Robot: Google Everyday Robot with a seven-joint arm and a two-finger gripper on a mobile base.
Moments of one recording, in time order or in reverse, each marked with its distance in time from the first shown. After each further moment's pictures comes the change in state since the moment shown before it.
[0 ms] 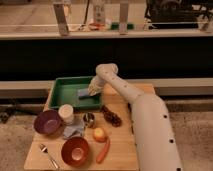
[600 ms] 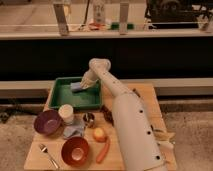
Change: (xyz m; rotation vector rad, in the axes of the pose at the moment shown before) arm -0.049 -0.048 0.028 0.035 -0.075 -0.071
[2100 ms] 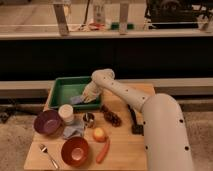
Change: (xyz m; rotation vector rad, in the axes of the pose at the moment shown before) arm -0.019 0.098 -0.033 -0.055 -0.003 -0.004
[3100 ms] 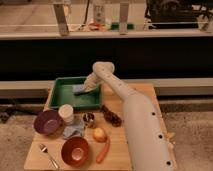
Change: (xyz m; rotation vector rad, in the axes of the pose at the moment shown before) arm 0.013 -0.091 0.029 0.059 0.000 -0.030
